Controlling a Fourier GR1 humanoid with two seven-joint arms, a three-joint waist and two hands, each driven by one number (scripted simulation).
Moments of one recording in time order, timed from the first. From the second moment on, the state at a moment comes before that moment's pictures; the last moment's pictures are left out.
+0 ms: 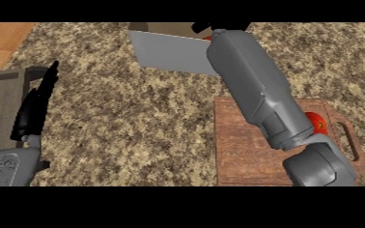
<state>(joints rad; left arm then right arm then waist) -0.20 0.34 0.11 -1.34 -0.25 0.08 0.07 -1.31 0.00 -0.09 -0.42 0.95 -0.65 0.87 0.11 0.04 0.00</state>
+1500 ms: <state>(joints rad) -0.05 0.36 0.21 -1.35 -0.23 0.10 0.06 -0.87 -0.01 0.04 -1.01 0.92 -0.94 0.78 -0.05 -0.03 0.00</state>
